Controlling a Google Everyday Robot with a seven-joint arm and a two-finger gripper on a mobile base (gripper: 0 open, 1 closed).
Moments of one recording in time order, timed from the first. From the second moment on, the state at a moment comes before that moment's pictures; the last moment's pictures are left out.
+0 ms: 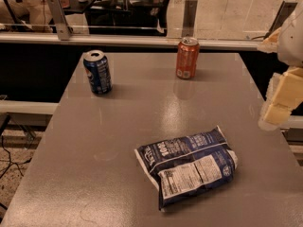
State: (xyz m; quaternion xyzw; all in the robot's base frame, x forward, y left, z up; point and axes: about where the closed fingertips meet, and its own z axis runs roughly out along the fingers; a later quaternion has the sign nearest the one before) arm 0.438 -0.217 0.976 -0.60 0.78 -0.03 0.16
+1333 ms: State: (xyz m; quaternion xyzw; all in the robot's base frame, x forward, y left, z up) arm 0.407 -0.166 0.926 -0.68 0.72 -0.02 0.14
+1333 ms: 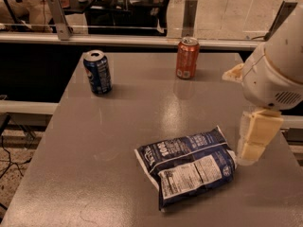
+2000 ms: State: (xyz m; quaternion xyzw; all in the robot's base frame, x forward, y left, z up) arm 0.393 -0.149 0.892 -0.71 0.69 -0.01 0.14
